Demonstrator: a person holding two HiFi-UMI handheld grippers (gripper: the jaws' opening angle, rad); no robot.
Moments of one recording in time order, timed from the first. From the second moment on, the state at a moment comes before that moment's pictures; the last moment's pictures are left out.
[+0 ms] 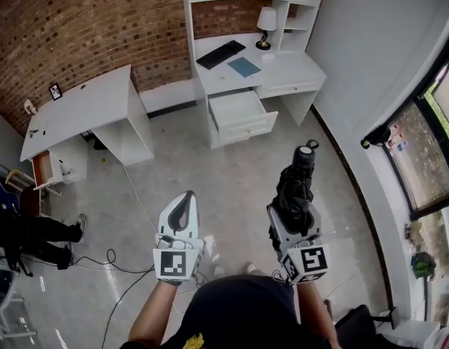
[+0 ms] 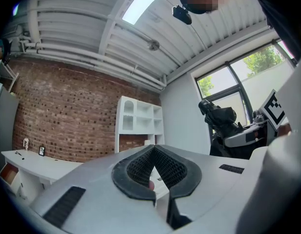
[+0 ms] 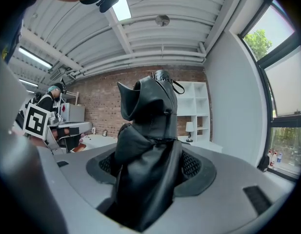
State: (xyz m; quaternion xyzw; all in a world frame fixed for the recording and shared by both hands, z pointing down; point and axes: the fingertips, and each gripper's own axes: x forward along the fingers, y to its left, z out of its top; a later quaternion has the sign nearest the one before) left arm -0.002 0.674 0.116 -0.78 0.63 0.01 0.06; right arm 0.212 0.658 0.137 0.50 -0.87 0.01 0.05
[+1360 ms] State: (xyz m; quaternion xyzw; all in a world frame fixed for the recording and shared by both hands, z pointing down) left arm -0.015 0.440 0.139 -0.79 0.61 -0.04 0.06; right arm 0.227 0.429 0.173 0.53 -0.85 0.04 0.06
